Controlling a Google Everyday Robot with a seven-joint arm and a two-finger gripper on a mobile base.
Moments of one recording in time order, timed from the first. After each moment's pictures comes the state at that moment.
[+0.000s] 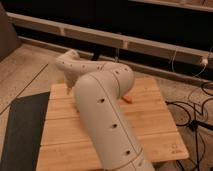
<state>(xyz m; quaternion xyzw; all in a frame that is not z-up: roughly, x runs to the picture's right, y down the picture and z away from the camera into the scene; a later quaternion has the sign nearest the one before) -0.185 0.018 0.942 -0.26 0.20 0.56 0.76</state>
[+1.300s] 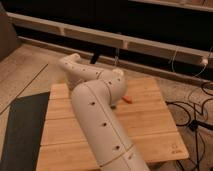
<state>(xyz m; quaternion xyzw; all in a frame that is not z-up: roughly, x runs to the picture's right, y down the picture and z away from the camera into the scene) -0.191 0.040 0.970 -0.33 0.21 0.53 0.75</state>
